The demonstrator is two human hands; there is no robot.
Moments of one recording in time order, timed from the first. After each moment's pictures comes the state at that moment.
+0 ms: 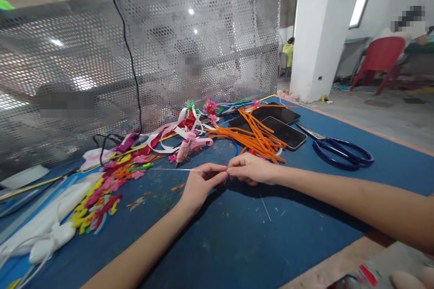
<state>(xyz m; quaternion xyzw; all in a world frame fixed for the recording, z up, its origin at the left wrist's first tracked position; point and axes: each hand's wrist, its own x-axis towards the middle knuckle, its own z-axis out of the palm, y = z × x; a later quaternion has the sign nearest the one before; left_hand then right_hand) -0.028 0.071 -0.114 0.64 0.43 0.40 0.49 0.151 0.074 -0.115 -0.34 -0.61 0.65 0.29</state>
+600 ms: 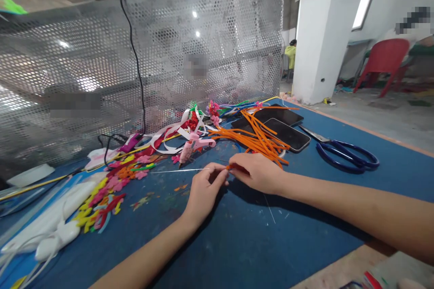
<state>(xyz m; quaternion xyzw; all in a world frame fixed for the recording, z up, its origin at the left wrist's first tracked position) -0.022 0.059 -0.110 0.73 0.45 0.39 0.33 0.154 0.067 -0.116 -0.37 -0.86 0.08 0.35</state>
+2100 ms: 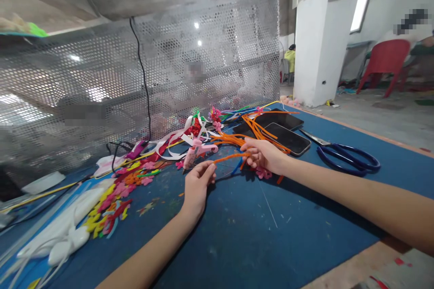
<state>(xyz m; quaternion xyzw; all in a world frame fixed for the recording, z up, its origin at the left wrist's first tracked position) -0.035 0.085 -0.119 0.54 0.48 0.54 0.43 0.175 0.103 -0.111 -0.35 -0.38 0.70 0.48</state>
